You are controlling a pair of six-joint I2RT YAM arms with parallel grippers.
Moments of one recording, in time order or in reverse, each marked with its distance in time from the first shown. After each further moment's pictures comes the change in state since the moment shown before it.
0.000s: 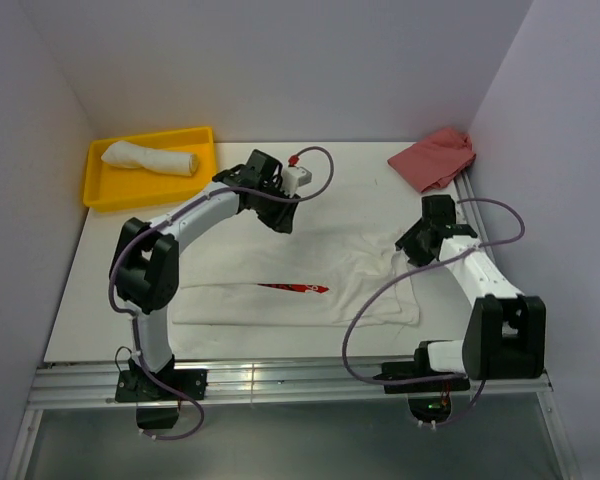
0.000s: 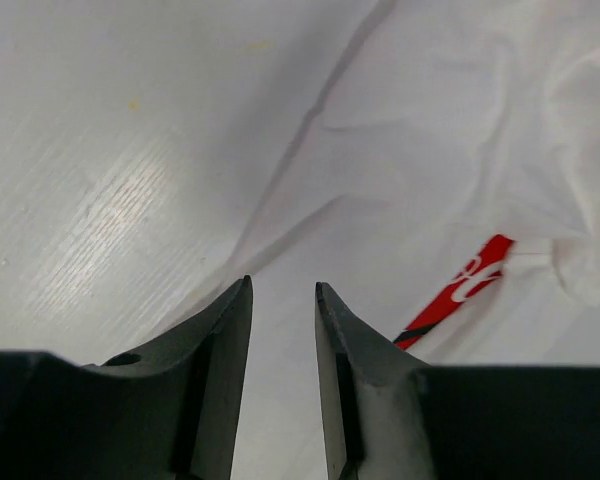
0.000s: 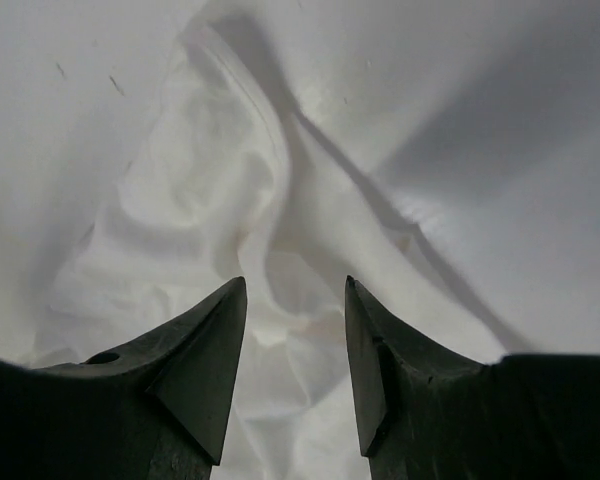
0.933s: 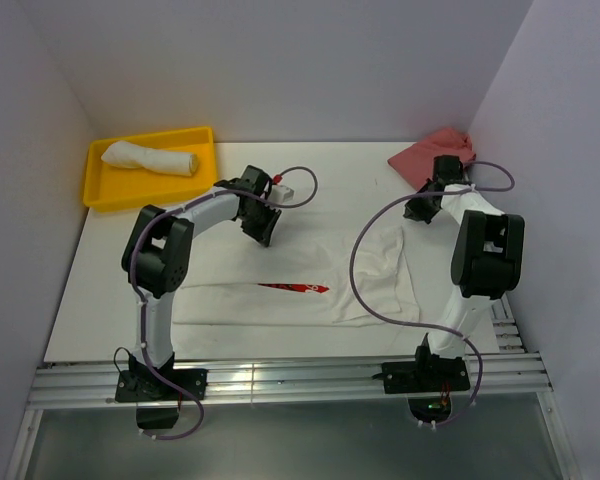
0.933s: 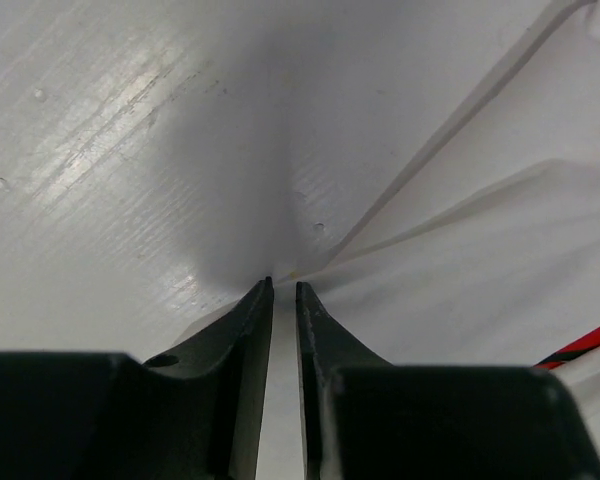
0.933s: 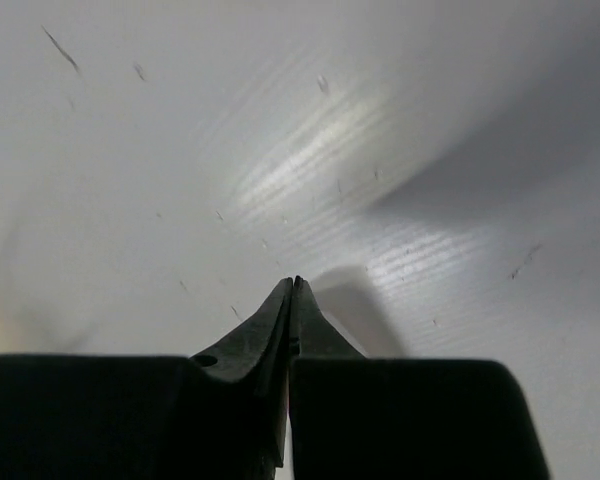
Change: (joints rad) left arm 0.099 0.155 -0.074 0.008 -0.136 0.000; right arm -0.142 0.584 0.449 0.149 -0.174 -0.135
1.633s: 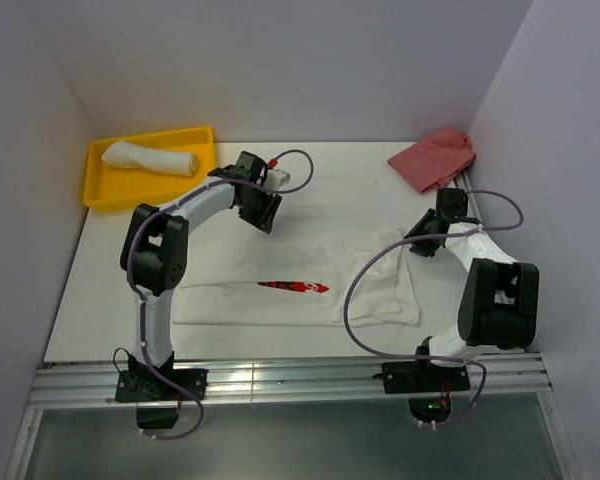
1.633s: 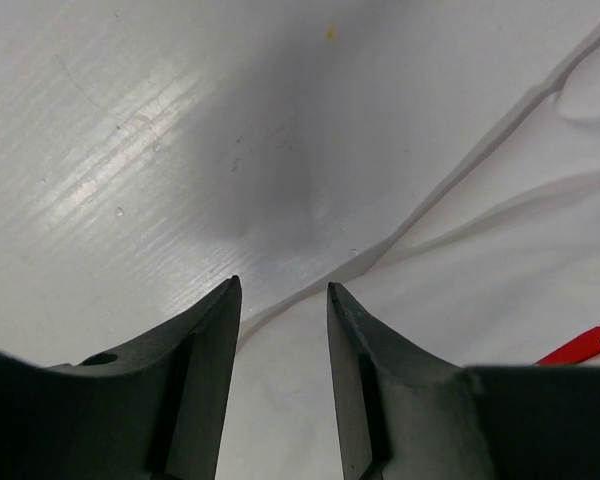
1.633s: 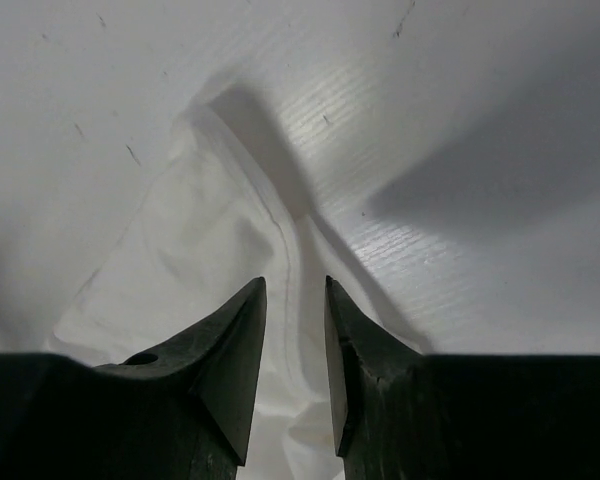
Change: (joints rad) left arm 0.031 0.010 0.113 -0.026 -0.004 -0.001; right arm -0.003 -0.347 -0.356 0.012 0.006 -0.035
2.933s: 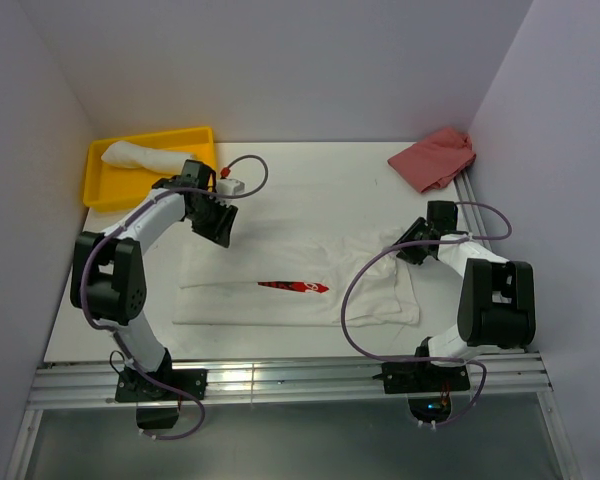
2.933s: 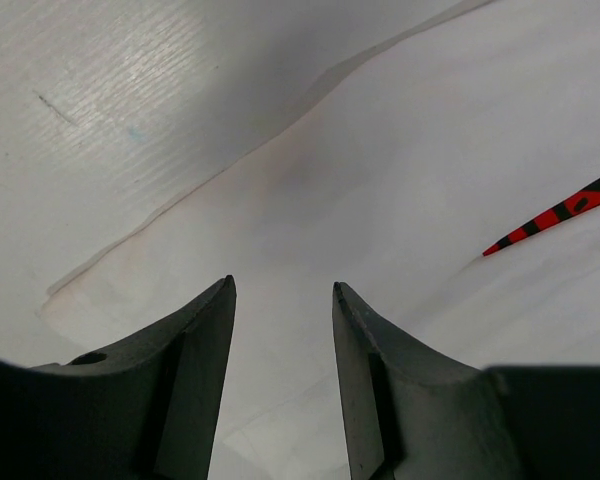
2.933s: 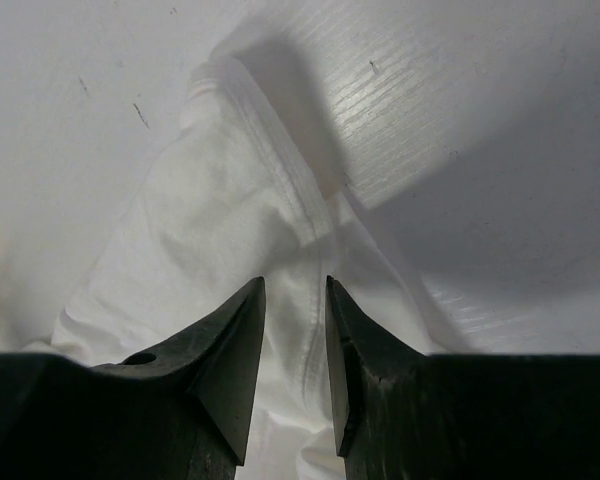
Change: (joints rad) left arm 0.198 -0.327 -0.310 -0.117 0.041 0.118; right arm 0.045 -0.014 -0.167 0.193 -0.076 0.079
